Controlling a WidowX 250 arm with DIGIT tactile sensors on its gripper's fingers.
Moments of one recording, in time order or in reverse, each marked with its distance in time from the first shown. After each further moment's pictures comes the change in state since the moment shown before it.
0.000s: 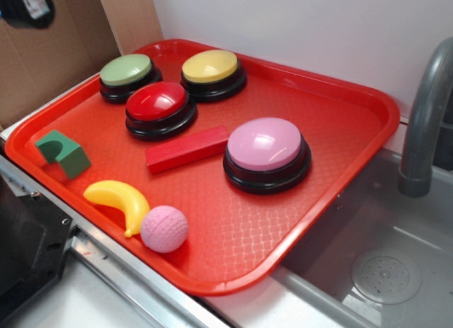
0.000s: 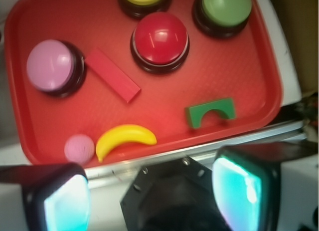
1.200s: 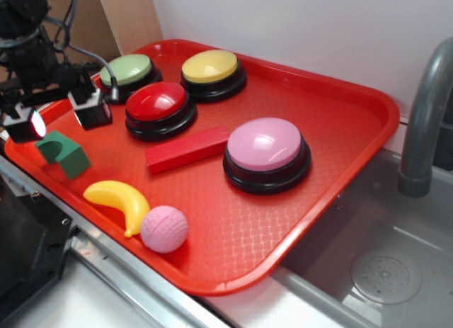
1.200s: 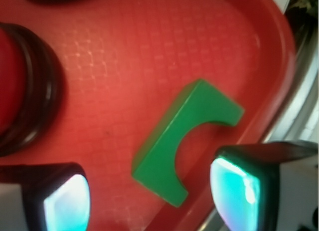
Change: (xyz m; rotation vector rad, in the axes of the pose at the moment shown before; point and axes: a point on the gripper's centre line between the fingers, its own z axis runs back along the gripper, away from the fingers) arm 0.020 0.058 -0.138 0.095 -0.007 0.638
